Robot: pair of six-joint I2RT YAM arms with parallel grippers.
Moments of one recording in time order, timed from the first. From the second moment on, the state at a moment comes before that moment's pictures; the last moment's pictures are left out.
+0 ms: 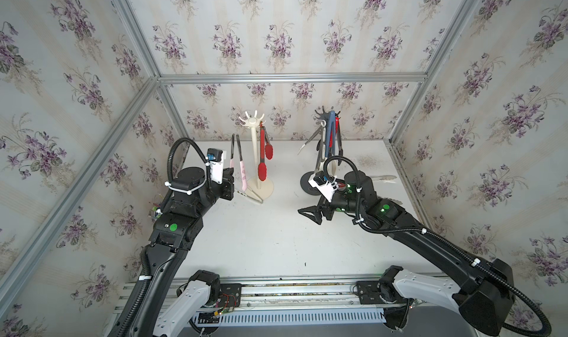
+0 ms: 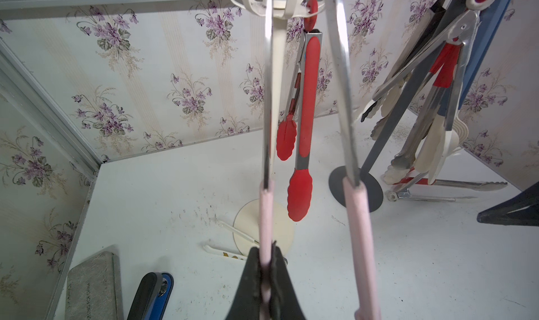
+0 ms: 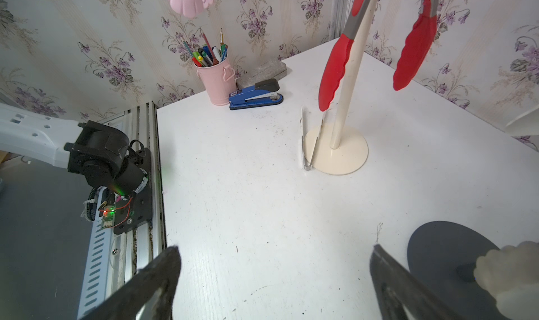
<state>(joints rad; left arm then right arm) -0.23 0.85 1.07 -0.55 0.05 0.03 0.69 1.12 0.90 -0.25 -0.49 -0.11</state>
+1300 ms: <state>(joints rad) -0.27 1.04 1.15 -0.48 0.01 0.05 0.69 1.05 0.90 -0.25 -0.49 -0.11</state>
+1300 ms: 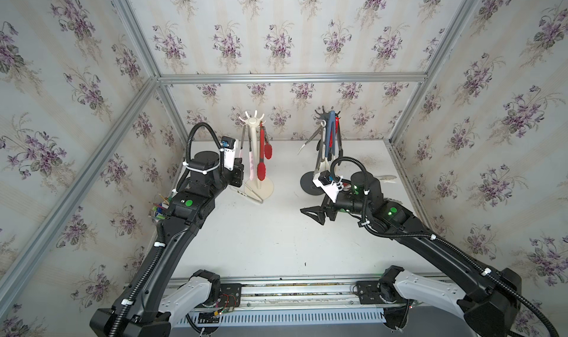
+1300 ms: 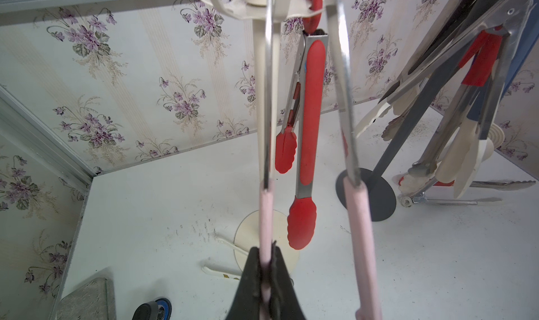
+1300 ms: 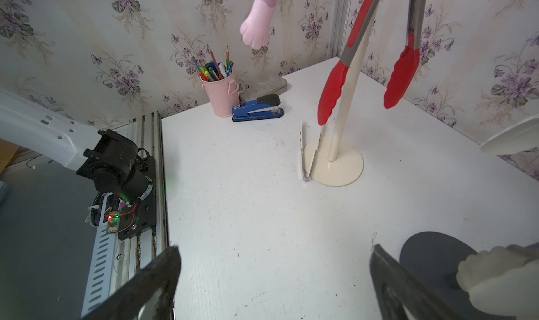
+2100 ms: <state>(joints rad) -0.27 1.10 1.14 -0.44 0.00 0.05 0.69 0.94 0.84 -0.11 -0.50 -0.10</state>
